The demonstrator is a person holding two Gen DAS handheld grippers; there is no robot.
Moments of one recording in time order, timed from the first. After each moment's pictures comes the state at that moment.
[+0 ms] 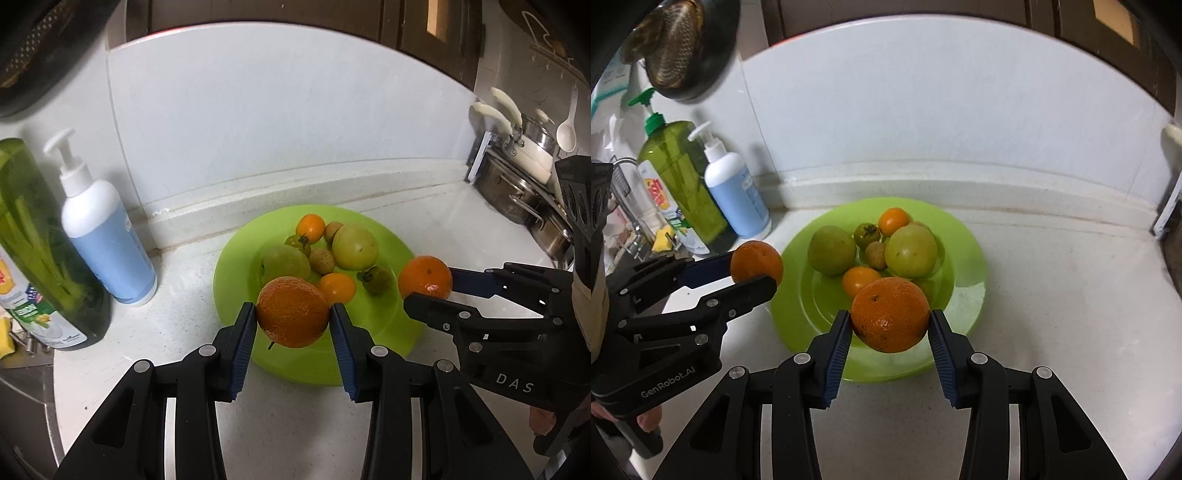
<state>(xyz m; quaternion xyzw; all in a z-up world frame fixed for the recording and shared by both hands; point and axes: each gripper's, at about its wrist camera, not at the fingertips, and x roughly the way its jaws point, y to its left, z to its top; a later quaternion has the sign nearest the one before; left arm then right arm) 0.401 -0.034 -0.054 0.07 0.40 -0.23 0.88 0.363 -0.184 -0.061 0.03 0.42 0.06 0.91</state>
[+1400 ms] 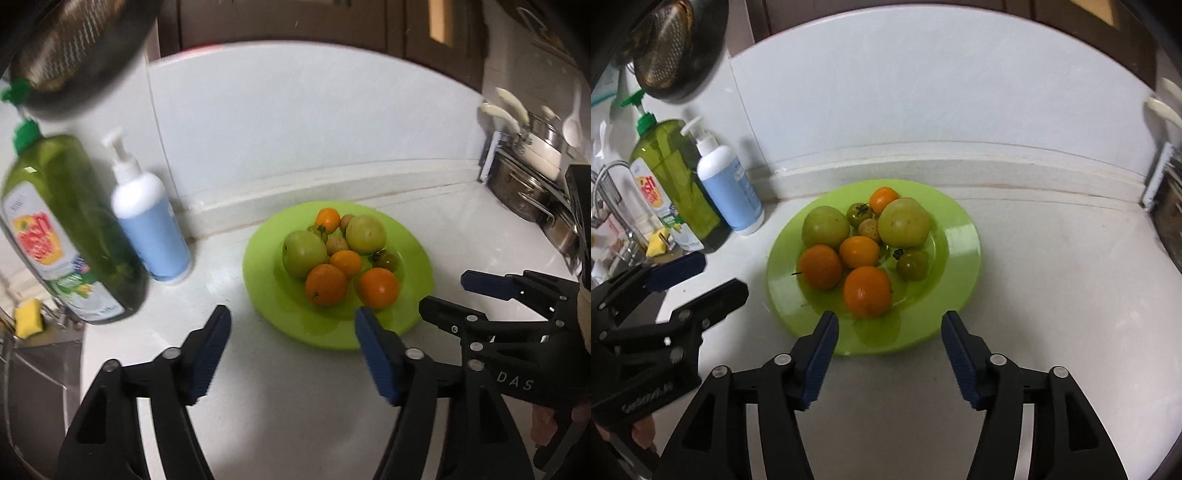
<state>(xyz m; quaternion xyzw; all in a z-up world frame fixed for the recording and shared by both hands) 0.347 -0.021 -0.032 0.09 0.37 -0.18 0.91 0.332 -0.183 -0.067 0.06 0.42 0.03 0.90</state>
